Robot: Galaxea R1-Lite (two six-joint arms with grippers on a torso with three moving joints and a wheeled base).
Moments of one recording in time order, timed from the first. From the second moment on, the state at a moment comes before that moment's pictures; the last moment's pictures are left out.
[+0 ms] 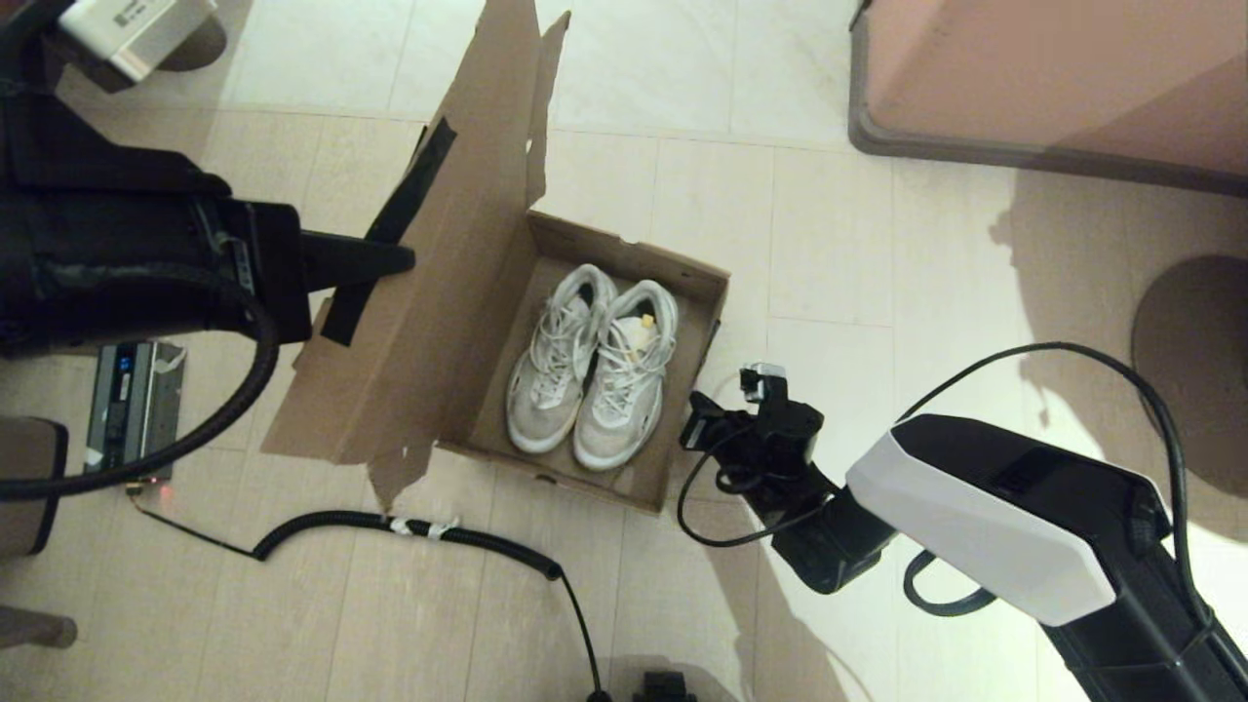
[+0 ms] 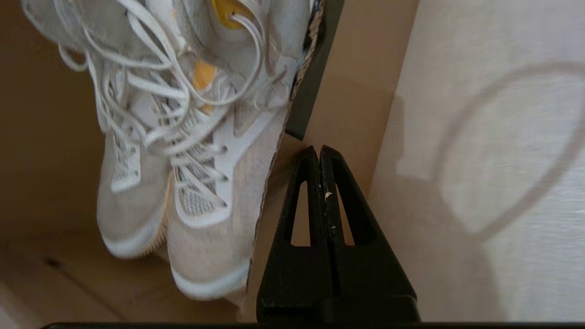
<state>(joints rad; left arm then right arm) -0.46 1.30 -1.28 0.15 -0.08 0.02 0.51 2.56 -1.32 -1.33 -0.15 0.37</state>
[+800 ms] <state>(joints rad) -0.53 1.30 -1.25 0.14 -0.08 -0.03 0.51 2.58 -1.31 -1.33 -0.16 0.36</state>
